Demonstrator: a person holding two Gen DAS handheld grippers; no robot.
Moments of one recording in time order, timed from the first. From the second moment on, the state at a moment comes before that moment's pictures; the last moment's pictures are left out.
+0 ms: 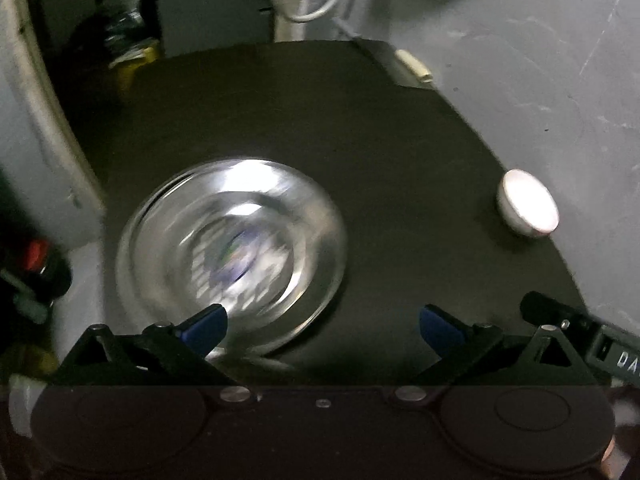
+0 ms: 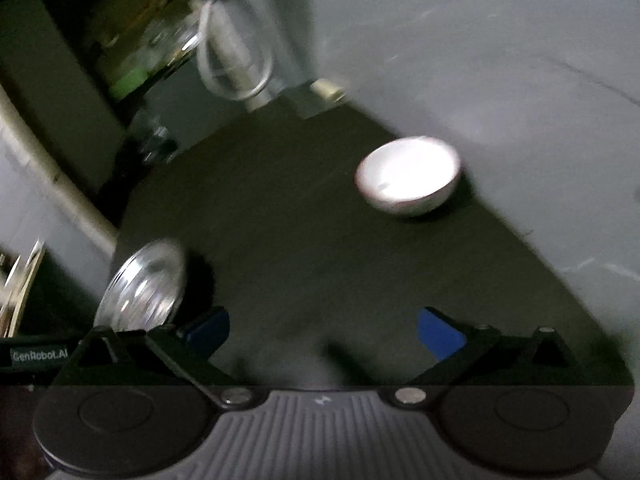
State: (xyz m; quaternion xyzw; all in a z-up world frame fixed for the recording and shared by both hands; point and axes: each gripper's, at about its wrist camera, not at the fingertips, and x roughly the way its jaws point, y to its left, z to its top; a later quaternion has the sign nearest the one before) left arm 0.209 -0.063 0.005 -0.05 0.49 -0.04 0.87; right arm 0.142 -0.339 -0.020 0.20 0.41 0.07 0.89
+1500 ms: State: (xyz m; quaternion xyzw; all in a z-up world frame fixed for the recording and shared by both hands) left arm 0.367 -0.204 -0.048 -0.04 0.49 -0.28 0.82; right arm 0.232 -0.393 -0.072 0.28 0.37 0.00 0.89
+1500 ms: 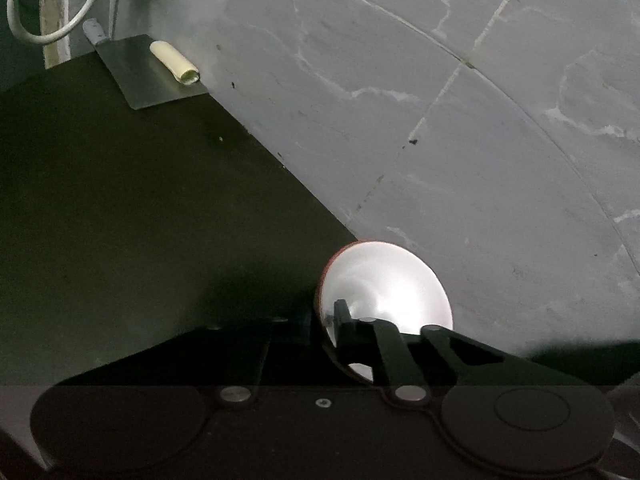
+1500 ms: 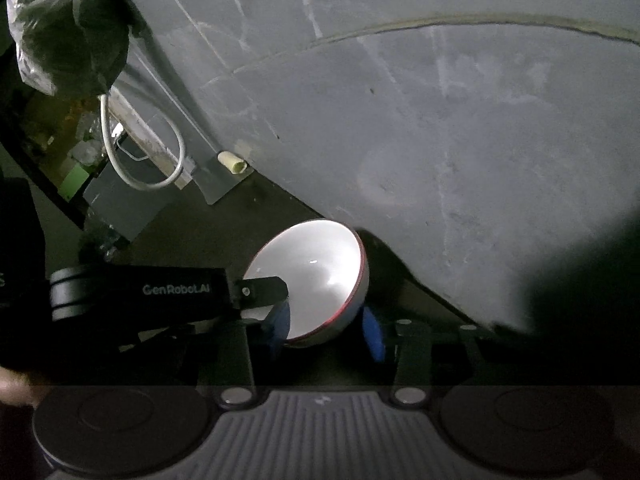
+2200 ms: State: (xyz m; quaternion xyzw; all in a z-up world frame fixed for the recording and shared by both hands) left arm 0.293 -0.140 0.019 -0.07 0.42 -0.24 0.87; right arm 0.183 -0.362 -0.014 0.24 0.32 0.08 0.91
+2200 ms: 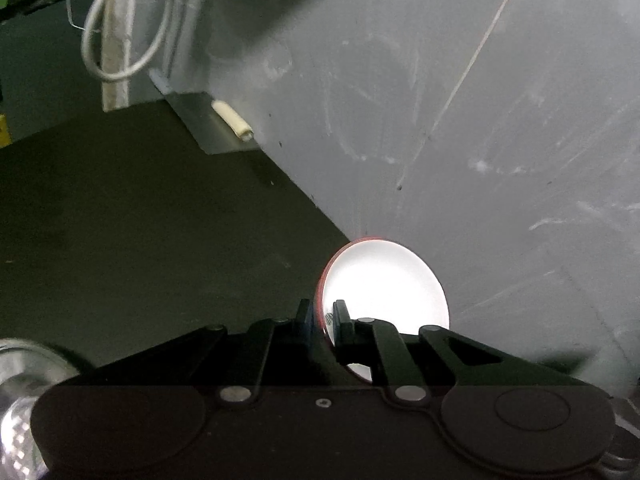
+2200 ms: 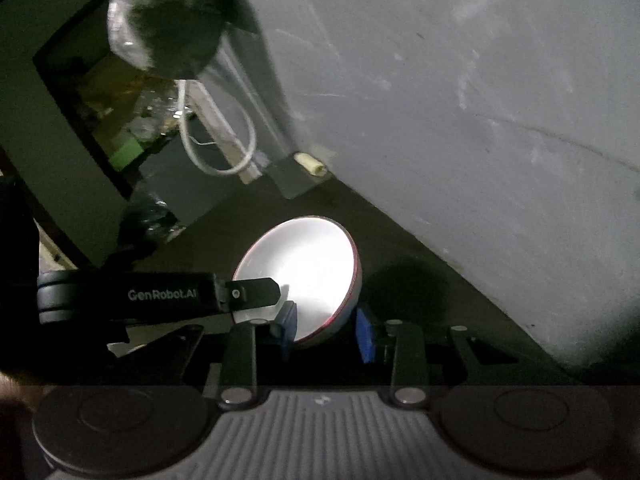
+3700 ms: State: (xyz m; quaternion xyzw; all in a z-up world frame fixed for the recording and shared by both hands) left arm 0.091 0.045 0.040 -0.20 0.37 -0.08 0.90; right arm 0.067 -0.192 0.053 0.07 0.37 0.30 0.88
